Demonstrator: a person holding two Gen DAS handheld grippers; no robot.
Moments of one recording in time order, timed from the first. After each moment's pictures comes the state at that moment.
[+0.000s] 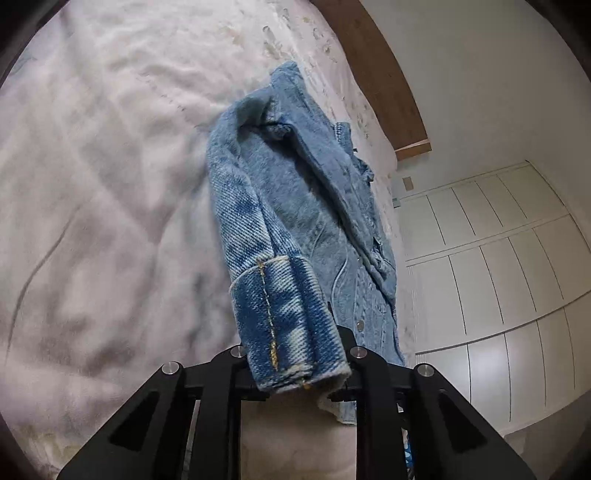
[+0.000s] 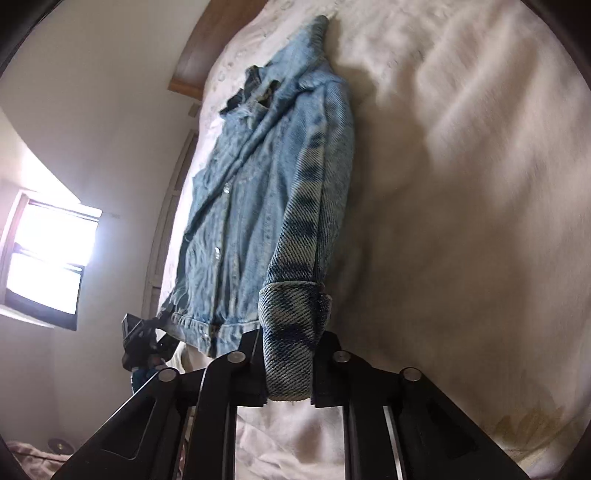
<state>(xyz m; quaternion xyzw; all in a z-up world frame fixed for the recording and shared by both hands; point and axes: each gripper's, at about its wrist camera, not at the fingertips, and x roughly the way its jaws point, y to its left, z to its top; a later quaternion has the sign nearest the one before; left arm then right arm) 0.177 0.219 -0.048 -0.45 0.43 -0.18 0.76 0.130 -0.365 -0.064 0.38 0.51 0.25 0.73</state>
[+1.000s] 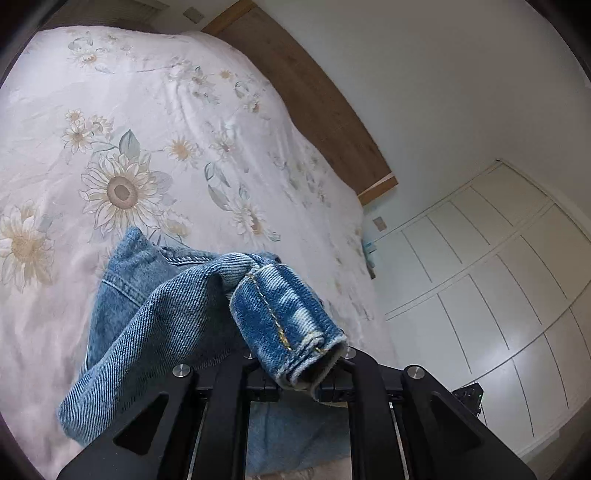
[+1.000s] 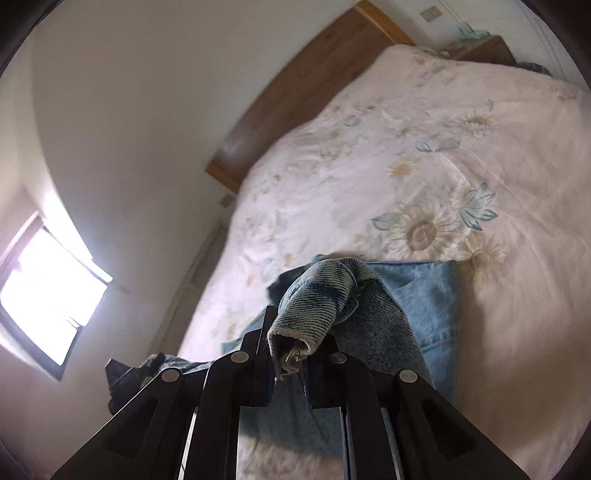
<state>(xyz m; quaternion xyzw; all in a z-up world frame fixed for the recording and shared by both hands) 0.453 0.211 0.039 -0.40 0.33 -0.20 0.83 0.393 -0.367 0.062 0.36 0.35 0.21 0.84</state>
